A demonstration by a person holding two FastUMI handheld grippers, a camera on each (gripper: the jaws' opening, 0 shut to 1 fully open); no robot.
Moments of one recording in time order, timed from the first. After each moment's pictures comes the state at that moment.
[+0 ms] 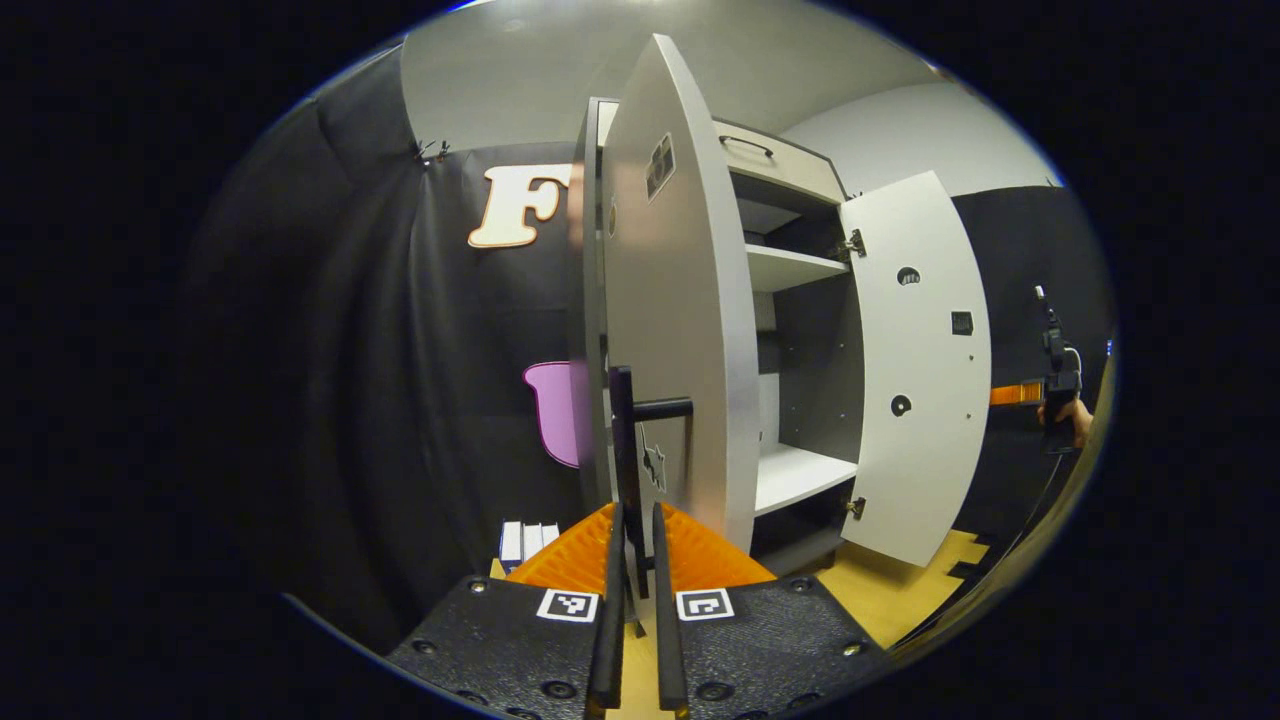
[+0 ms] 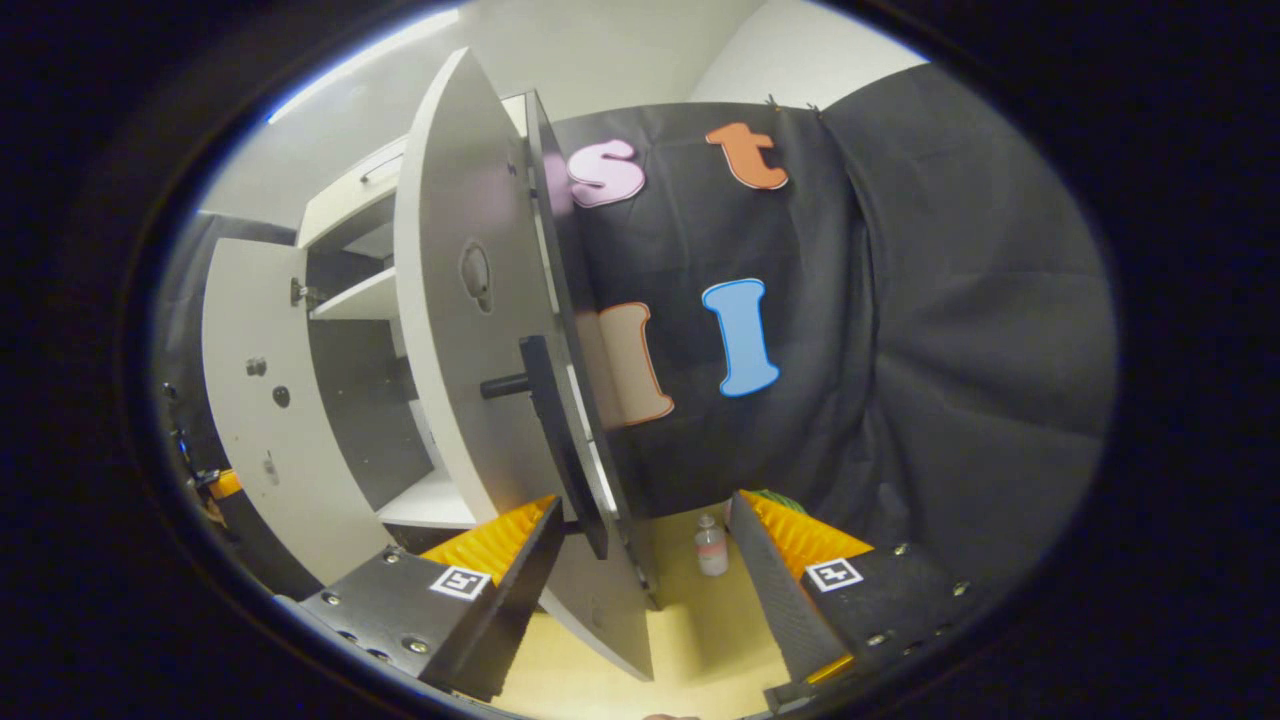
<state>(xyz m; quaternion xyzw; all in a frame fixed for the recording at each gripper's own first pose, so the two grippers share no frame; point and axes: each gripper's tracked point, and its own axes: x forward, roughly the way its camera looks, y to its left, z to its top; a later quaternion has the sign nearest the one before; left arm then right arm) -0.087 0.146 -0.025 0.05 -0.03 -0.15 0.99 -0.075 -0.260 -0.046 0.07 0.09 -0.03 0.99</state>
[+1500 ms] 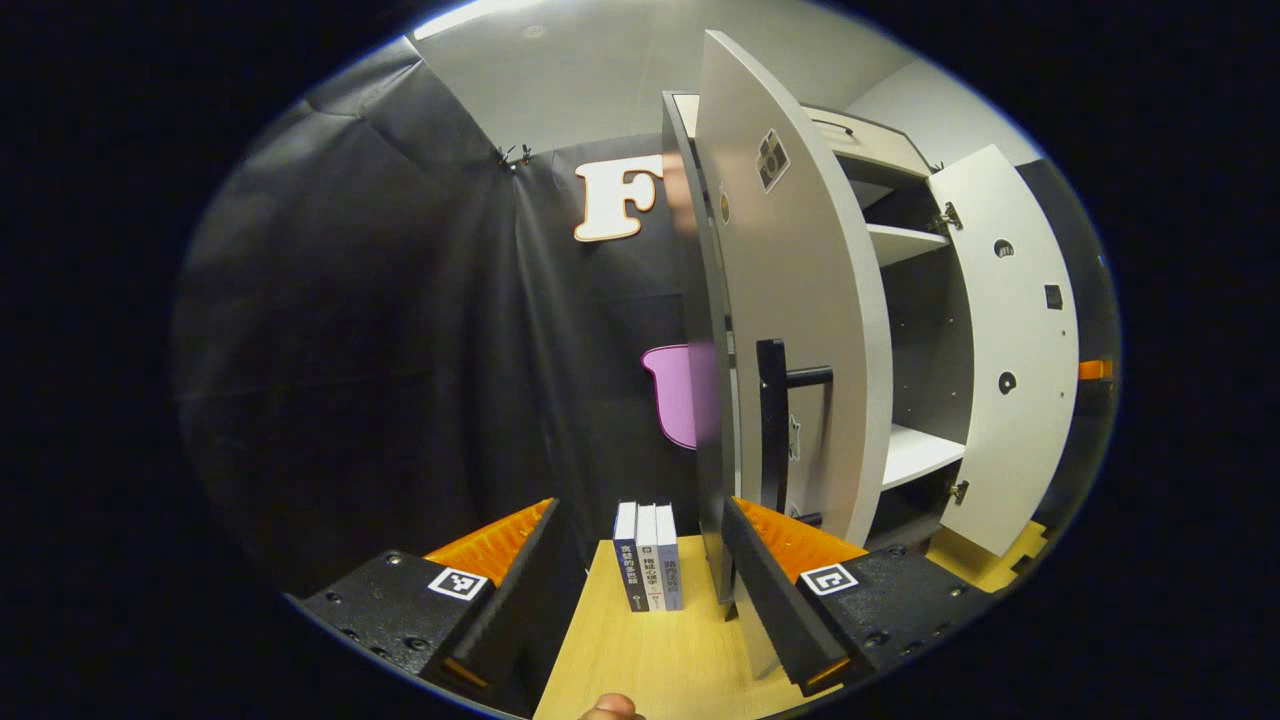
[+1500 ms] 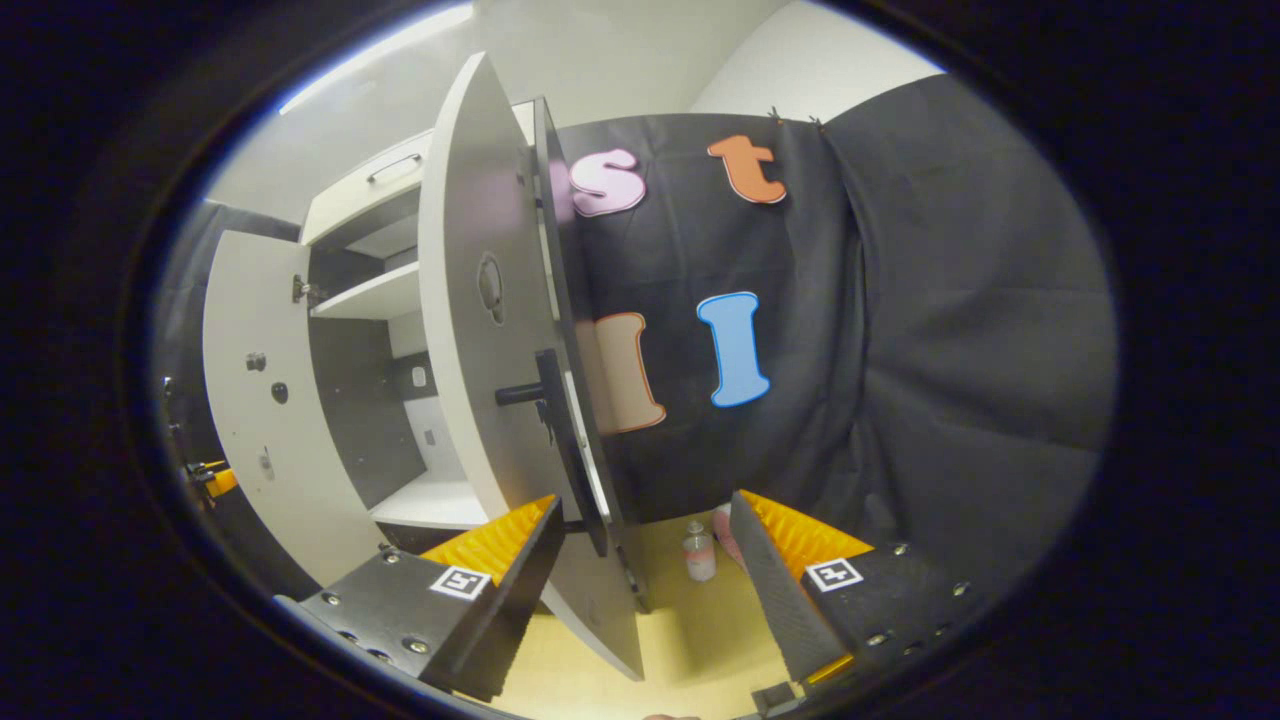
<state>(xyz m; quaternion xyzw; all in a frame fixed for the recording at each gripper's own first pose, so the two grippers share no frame) -0.101 0.223 -0.029 0.07 -0.01 0.03 1.00 -0.088 -0.259 -0.035 0.05 0.07 -0.04 1.00</state>
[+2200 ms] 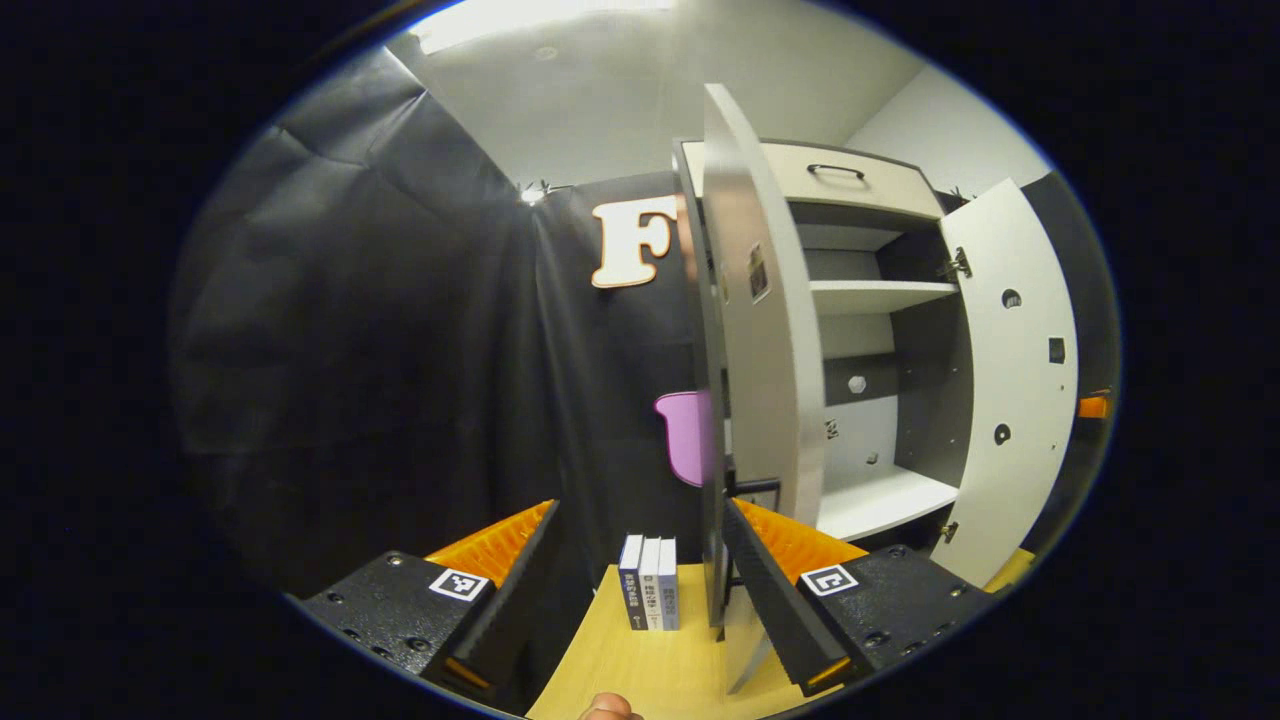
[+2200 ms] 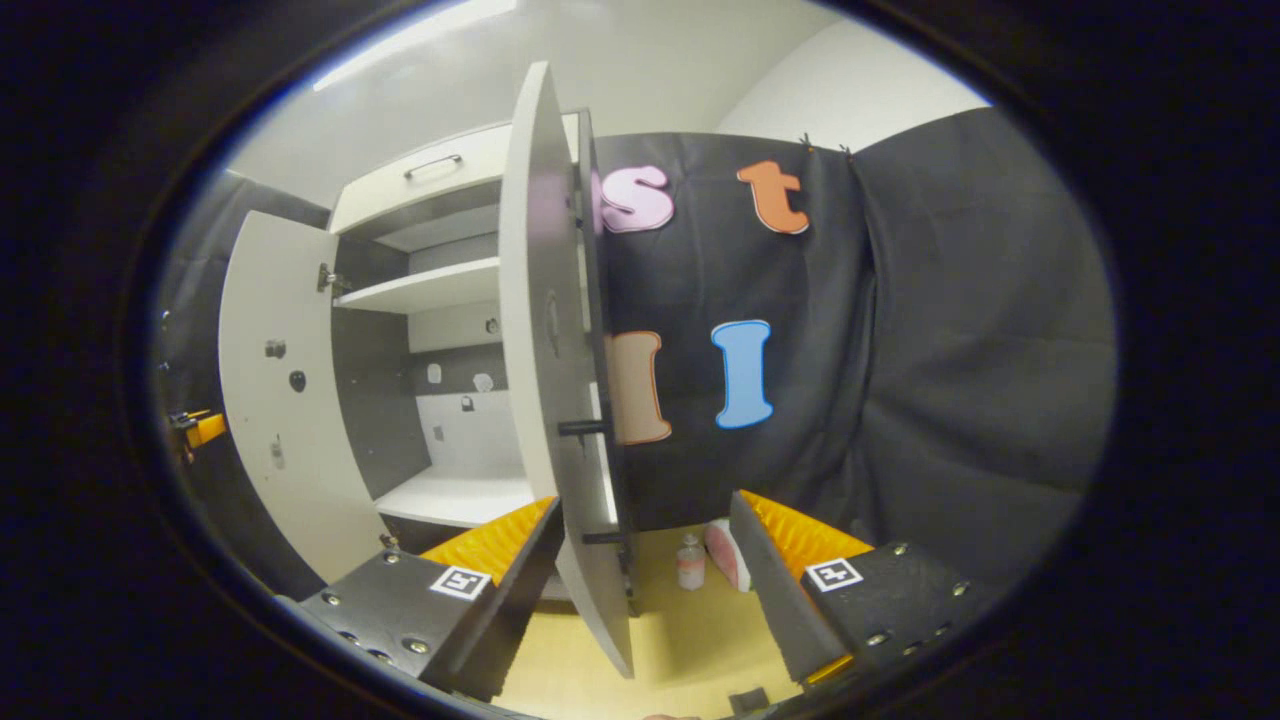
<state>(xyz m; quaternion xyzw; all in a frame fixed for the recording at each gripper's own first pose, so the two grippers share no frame) -0.142 0.185 0.050 0.06 -0.06 0.04 1.00 -0.111 -0.231 0.007 0.01 0.06 -0.03 1.00</state>
